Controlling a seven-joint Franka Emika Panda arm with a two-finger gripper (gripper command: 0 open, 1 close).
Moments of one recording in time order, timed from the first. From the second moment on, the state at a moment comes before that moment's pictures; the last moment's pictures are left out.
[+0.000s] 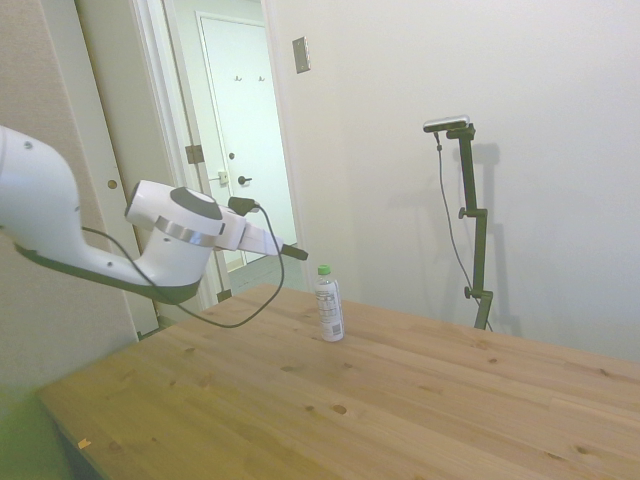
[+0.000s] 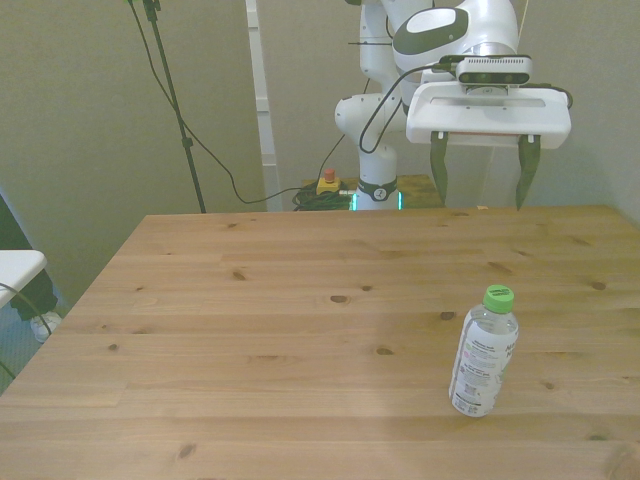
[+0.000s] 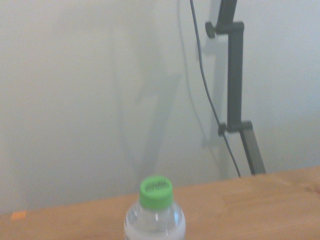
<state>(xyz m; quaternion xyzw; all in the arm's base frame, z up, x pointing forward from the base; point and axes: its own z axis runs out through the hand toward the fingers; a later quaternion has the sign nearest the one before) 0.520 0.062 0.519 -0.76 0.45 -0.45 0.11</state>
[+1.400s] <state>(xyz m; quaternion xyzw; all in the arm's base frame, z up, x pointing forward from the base) 0.375 0.002 0.565 -0.90 0.41 -0.16 0.03</state>
